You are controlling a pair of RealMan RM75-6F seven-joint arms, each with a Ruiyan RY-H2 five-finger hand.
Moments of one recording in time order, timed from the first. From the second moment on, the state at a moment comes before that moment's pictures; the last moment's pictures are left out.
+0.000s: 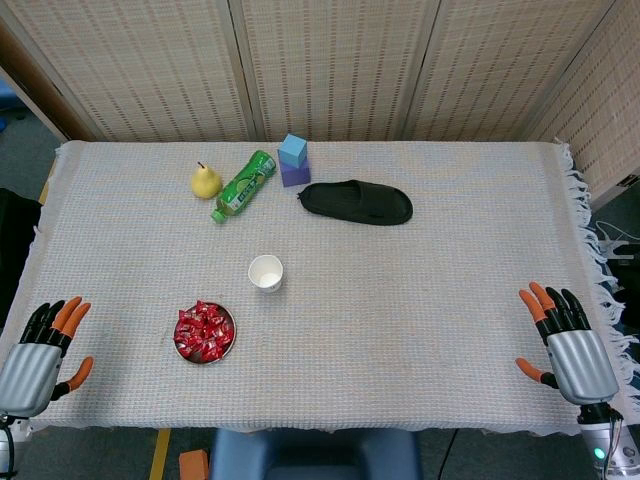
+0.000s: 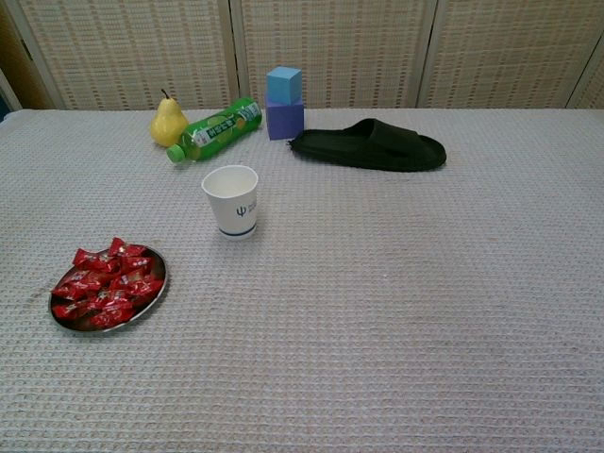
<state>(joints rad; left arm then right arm) -0.11 -1.15 0.00 -1.54 1.61 1.52 0.05 0.08 -1.15 0.01 -1.60 -1.61 1.51 -0.09</state>
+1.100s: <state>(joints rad) -0.25 -1.42 0.02 -1.62 1.65 1.21 0.50 0.09 -1.12 0.01 -1.60 -1.62 1.49 -0.03</state>
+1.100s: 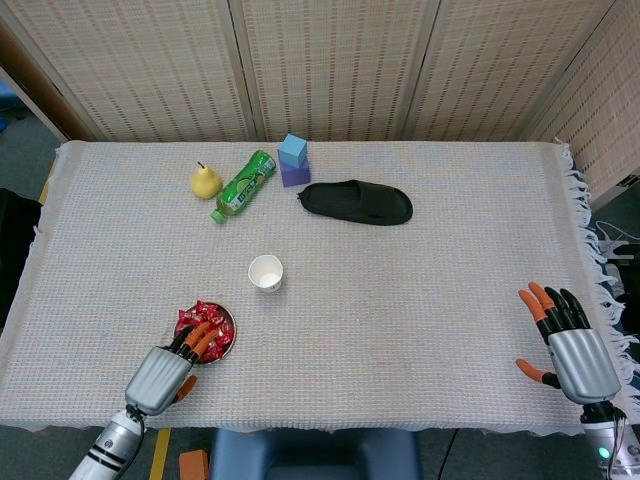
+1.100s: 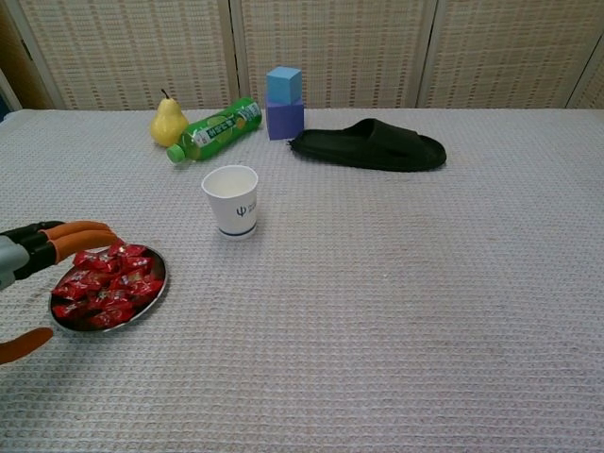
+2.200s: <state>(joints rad) -0.37 -1.54 -0.04 -1.46 1.43 1.10 0.60 0.10 -1.12 0.01 -1.62 -1.59 1.45 -0.05</state>
